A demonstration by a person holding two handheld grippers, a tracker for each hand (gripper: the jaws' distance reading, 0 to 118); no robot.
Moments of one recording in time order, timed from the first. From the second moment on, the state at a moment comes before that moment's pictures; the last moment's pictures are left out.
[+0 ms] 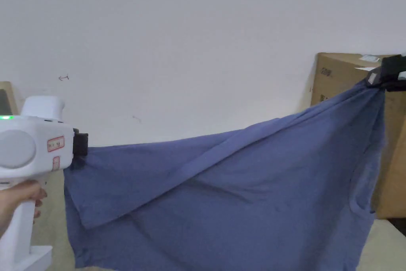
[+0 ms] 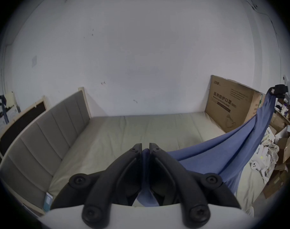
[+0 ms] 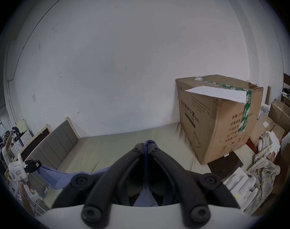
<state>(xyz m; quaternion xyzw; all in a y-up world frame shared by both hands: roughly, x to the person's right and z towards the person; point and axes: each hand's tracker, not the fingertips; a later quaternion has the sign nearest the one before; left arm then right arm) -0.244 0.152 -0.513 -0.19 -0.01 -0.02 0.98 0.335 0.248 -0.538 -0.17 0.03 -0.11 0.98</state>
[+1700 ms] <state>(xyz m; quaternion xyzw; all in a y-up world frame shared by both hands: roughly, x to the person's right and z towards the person) -0.265 -0.152 -0.654 -0.43 0.06 -0.02 0.90 0.267 -0.088 -0.660 -0.41 -0.01 -0.12 0.90</state>
